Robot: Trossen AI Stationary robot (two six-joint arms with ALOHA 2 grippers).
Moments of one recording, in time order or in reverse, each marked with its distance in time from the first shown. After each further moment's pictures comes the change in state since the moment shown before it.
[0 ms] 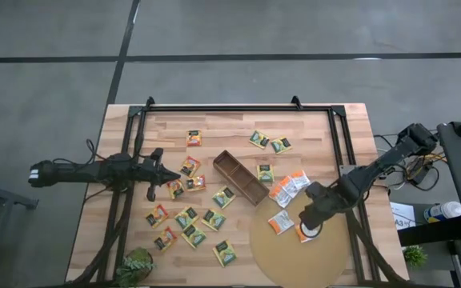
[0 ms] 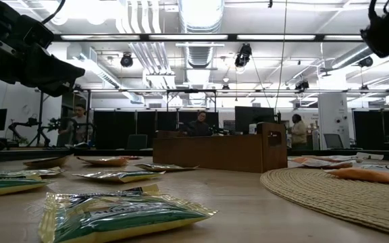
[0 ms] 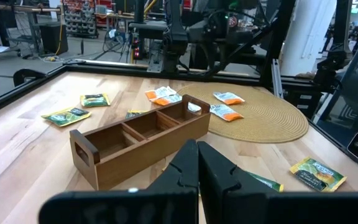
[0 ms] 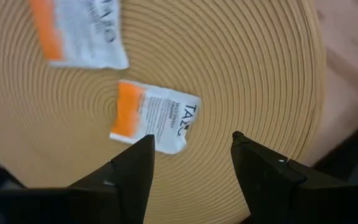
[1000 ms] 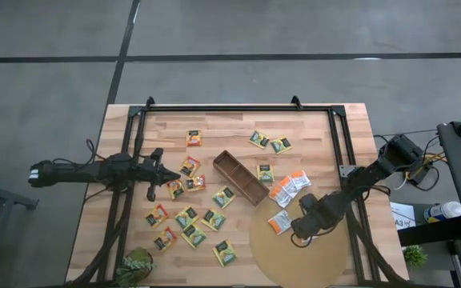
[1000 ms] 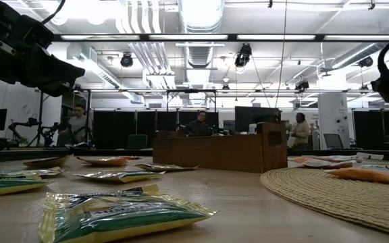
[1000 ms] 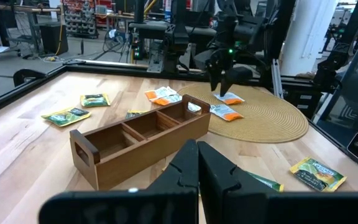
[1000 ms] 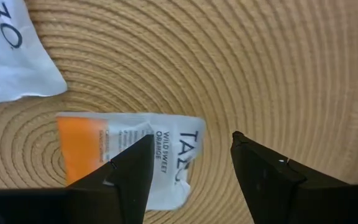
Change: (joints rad) left arm 0.000 0.000 0.000 0.000 0.000 0.000; right arm 0.051 0.293 -0.068 0.208 -0.012 0.155
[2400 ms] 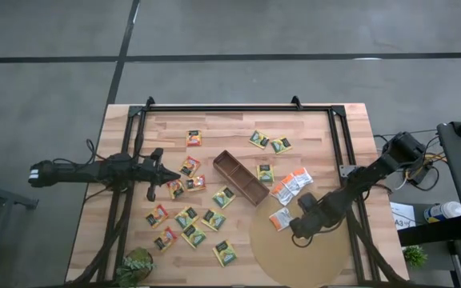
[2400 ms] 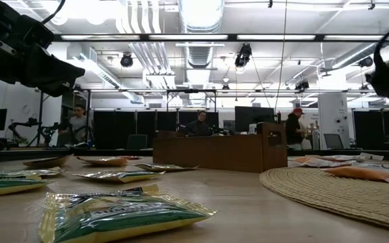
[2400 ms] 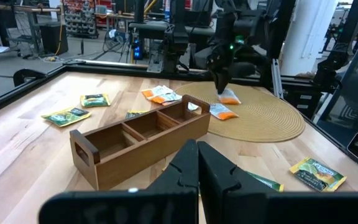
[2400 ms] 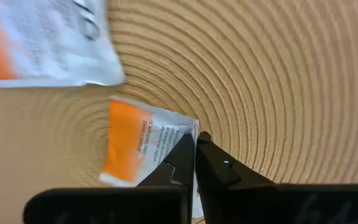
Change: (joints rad) left arm 0.000 0.000 0.000 0.000 0.000 0.000; right arm -0.002 -0.059 -0.010 0.049 0.067 -0.028
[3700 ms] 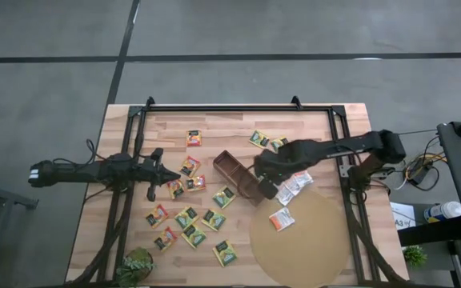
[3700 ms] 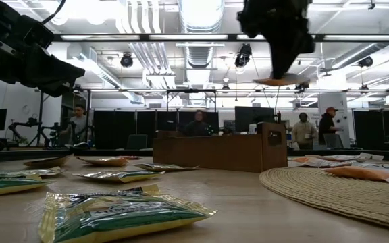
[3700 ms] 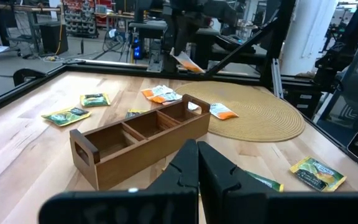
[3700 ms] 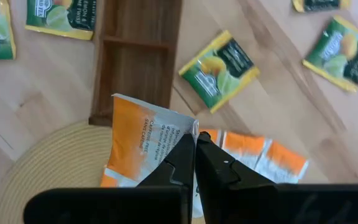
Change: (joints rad) left arm 0.000 0.002 0.000 0.000 0.000 0.000; right arm -0.544 0.178 0.666 -0.406 0.153 -1.025
